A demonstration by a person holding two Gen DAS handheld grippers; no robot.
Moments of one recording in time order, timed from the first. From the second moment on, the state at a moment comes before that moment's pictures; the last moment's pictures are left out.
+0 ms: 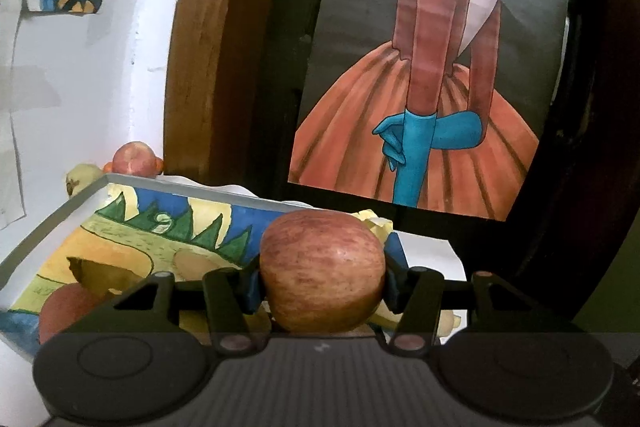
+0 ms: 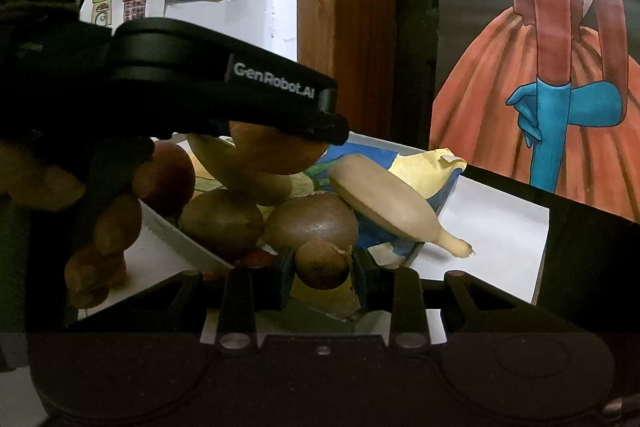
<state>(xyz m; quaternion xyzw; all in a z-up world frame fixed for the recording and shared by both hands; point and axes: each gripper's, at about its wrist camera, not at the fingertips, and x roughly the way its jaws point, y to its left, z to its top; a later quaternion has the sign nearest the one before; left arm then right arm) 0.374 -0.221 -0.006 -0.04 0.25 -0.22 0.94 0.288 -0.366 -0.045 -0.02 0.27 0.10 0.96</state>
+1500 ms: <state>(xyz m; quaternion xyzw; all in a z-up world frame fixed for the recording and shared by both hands) 0.259 -0.159 0.066 -0.05 0.15 -0.20 0.97 0.177 -0.354 0.036 -0.01 0.16 0.06 0.99</state>
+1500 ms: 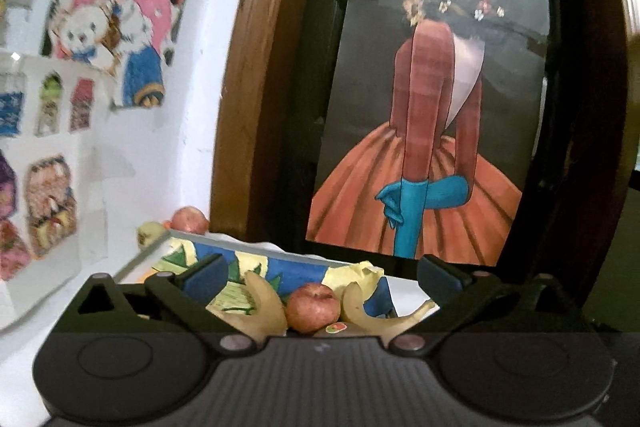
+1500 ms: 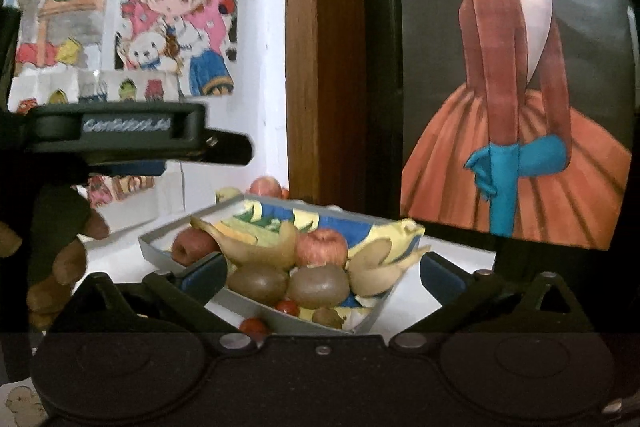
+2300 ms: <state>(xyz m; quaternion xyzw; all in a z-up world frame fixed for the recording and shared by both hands) 0.124 -0.032 0.058 -0.01 0.18 -0.15 0.97 0.055 -0.275 0.045 -0.01 0.16 0.05 0.99</state>
